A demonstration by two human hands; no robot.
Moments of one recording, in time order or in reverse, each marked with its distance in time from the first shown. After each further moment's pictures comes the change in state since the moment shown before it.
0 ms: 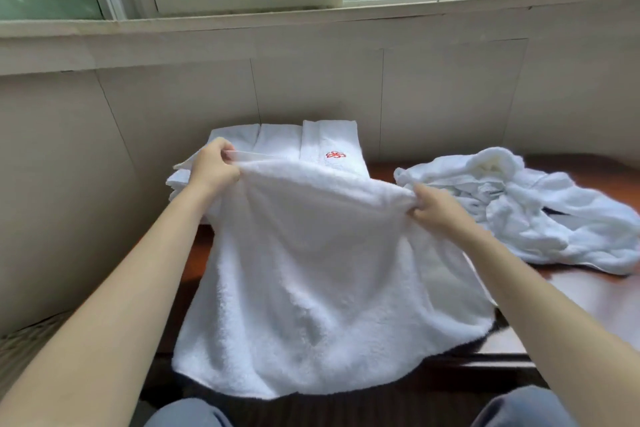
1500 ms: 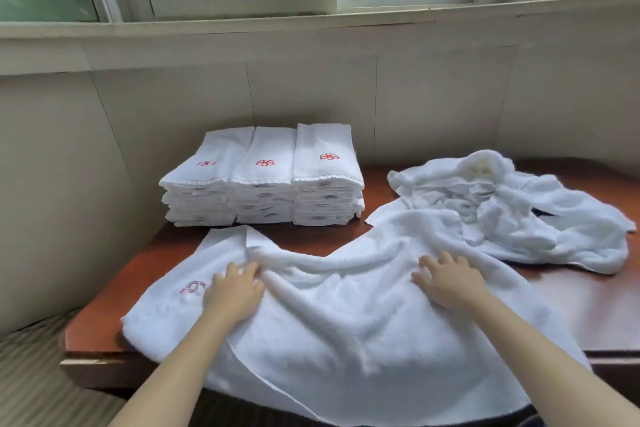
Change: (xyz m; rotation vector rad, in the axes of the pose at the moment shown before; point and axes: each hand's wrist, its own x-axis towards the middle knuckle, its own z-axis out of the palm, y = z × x) left_hand -0.128 -0.097 0.081 0.695 -0.468 -0.168; right_hand -0.063 0.071 0.065 -0.347 -0.341 0.267
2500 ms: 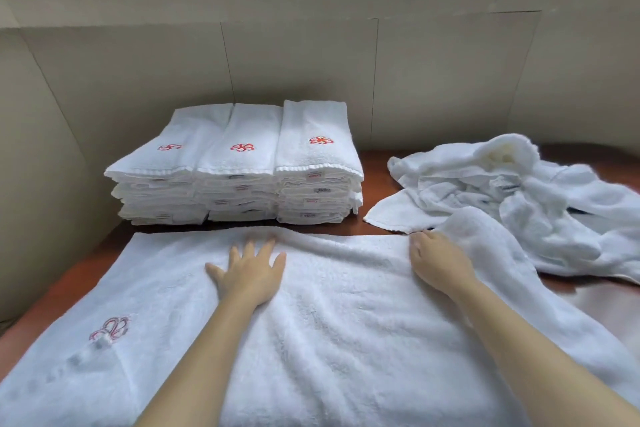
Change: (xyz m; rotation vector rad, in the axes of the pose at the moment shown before) left_hand 0.078 0.059 0.031 0.021 -0.075 -0.036; right_hand 0.074 -0.027 0.001 0.117 0.175 -0.040
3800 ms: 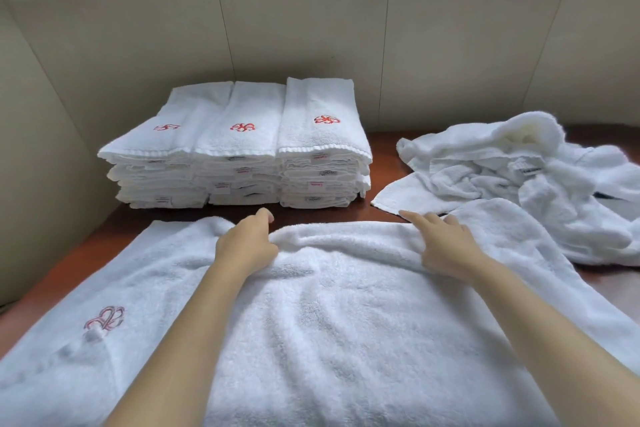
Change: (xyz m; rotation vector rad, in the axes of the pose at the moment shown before) left_hand 0.009 -0.001 -0.033 -0.099 0.130 0.165; right_hand 0.007 -0.004 -0.004 -0.124 -0.102 -0.141
